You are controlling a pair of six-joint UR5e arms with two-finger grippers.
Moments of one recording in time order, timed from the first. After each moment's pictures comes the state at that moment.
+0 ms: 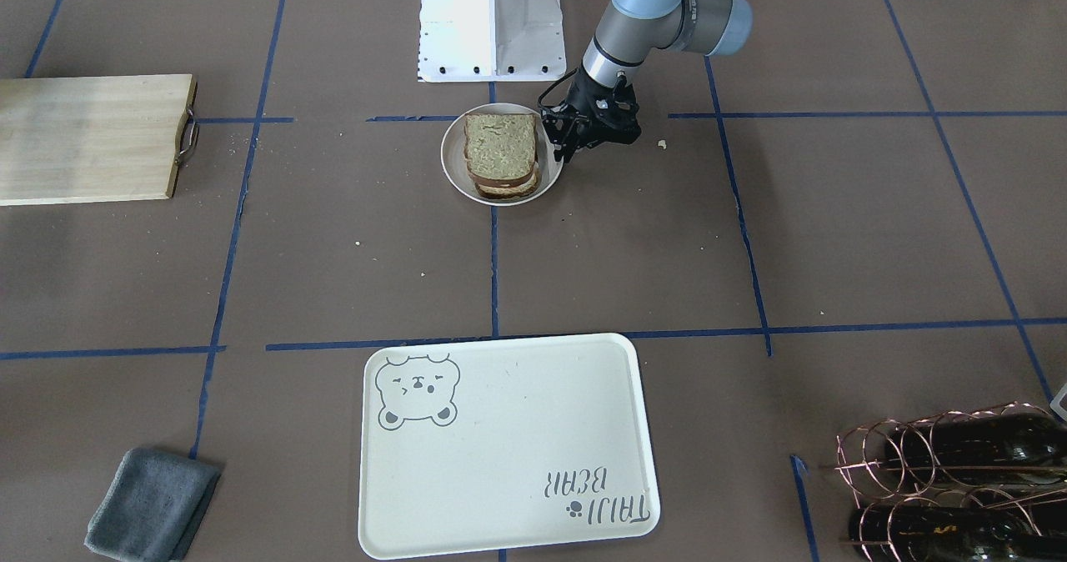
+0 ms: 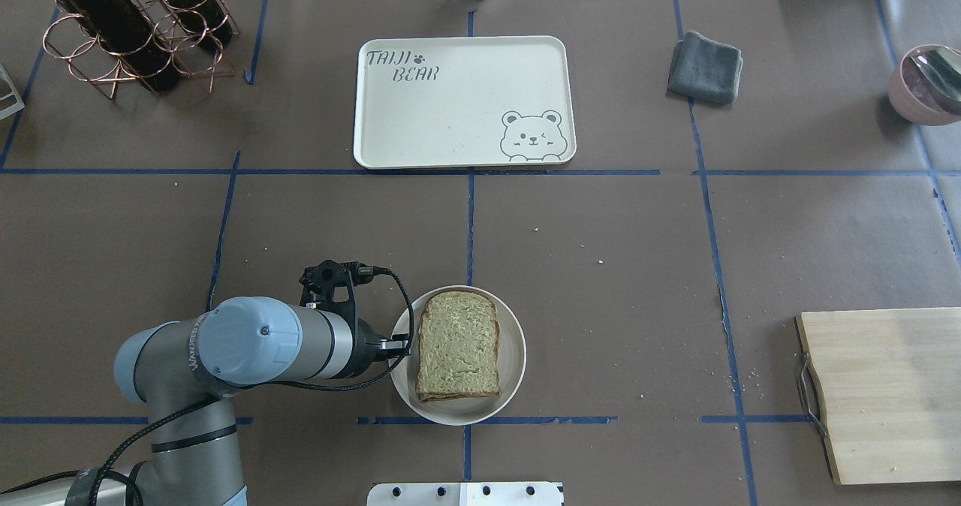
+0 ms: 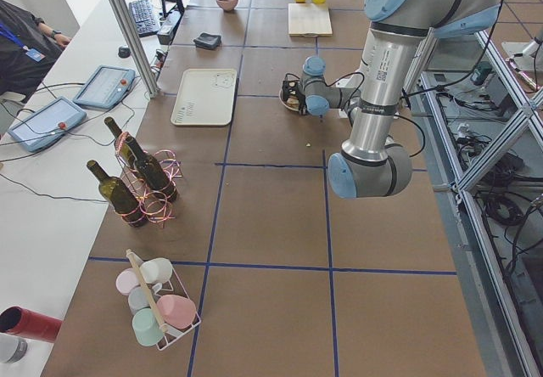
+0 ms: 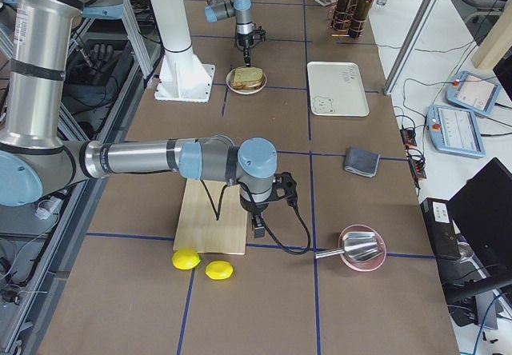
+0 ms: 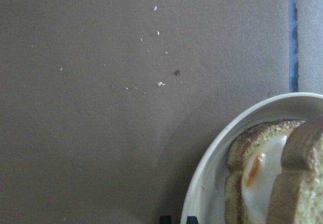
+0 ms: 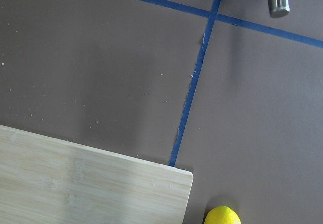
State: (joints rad) left arm -0.30 -1.95 -1.80 -2.04 -1.71 -1.46; right arm 1.57 -1.79 1.90 -1.72 2.35 -0.28
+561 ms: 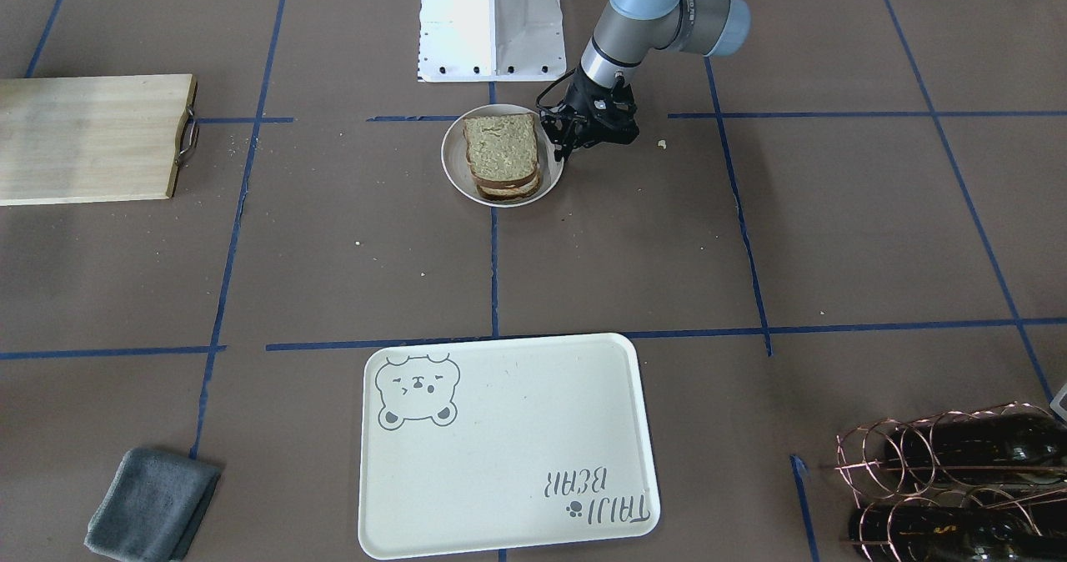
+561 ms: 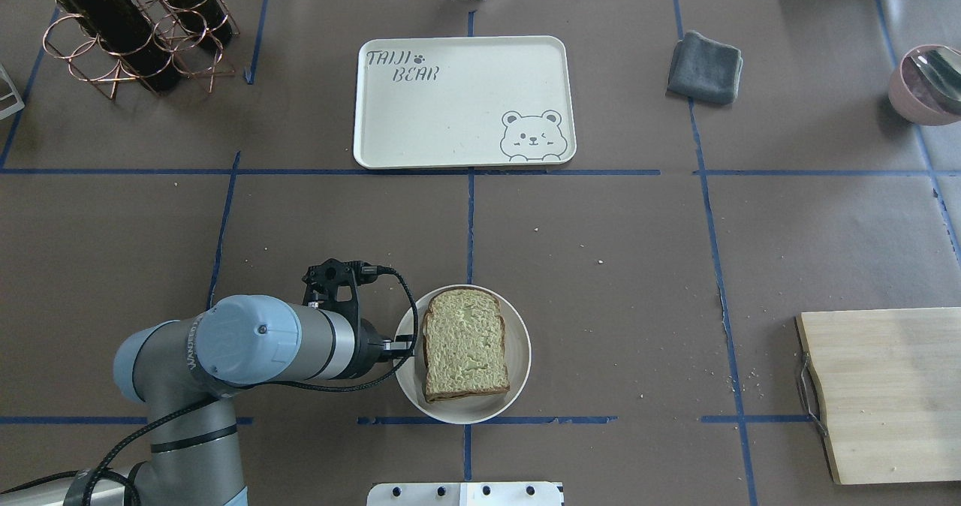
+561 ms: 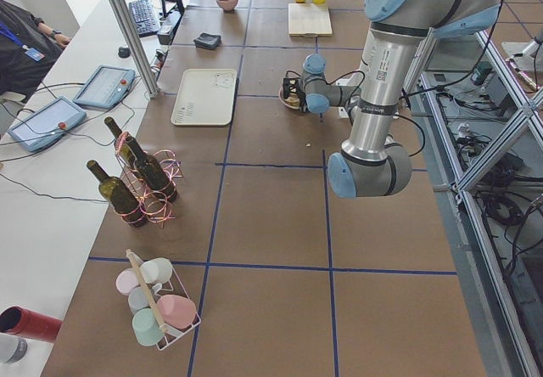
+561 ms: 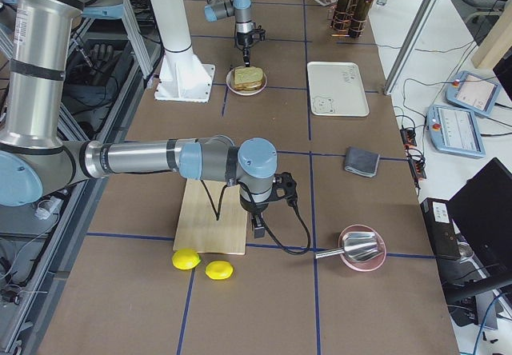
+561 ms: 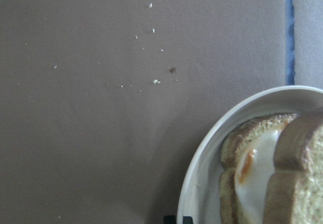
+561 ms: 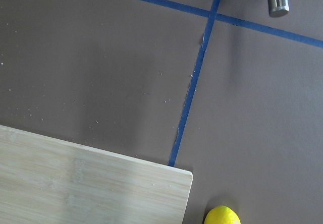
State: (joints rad) left arm -0.31 -1.96 -1.83 -2.04 -1.73 -1.44; right arm 1.57 -1.80 1.90 -1.72 2.35 -0.28
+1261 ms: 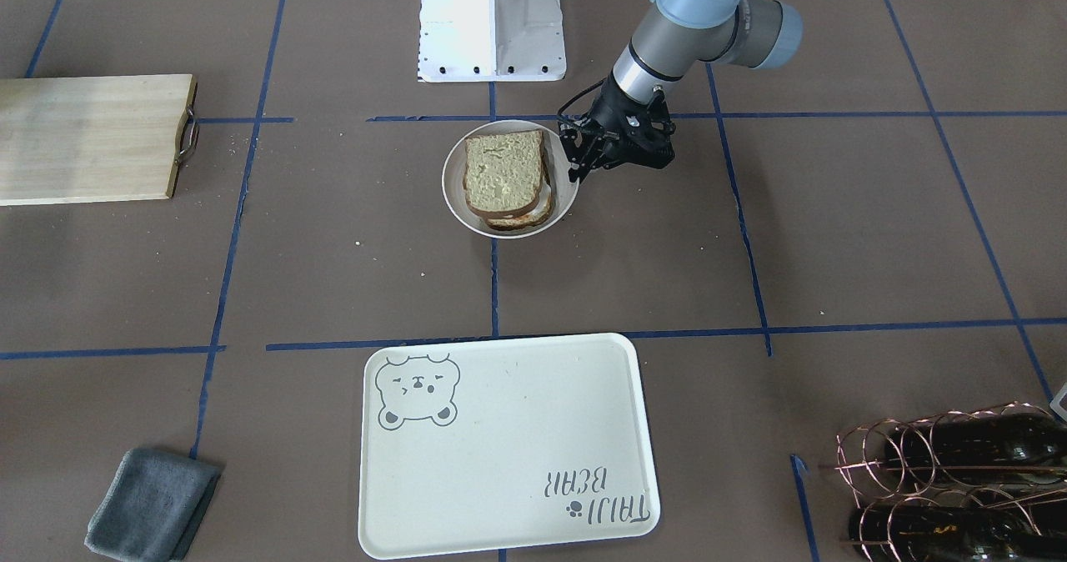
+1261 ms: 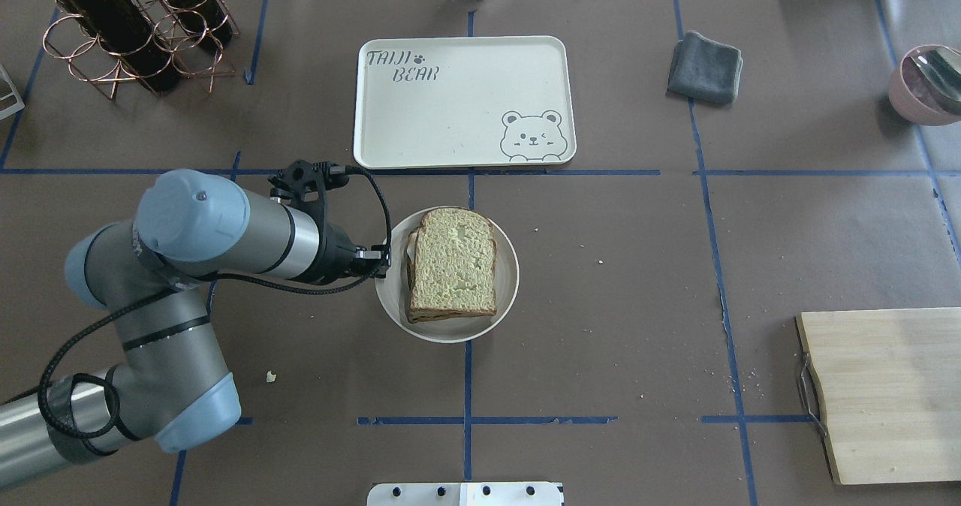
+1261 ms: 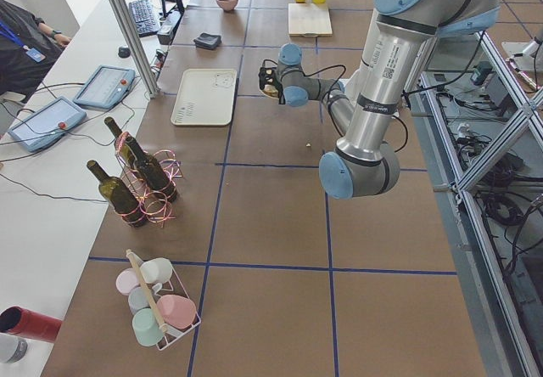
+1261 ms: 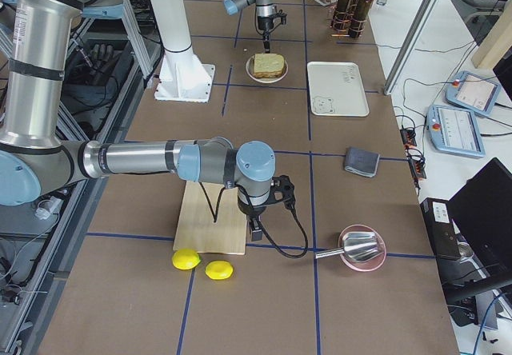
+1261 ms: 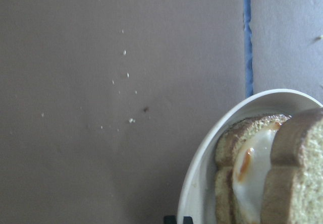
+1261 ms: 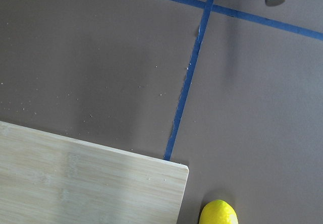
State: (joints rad) left arm -0.56 -2.00 -1.81 -2.04 -1.93 -1.32; right arm 1.57 -1.80 1.90 -1.72 2.34 -0.29
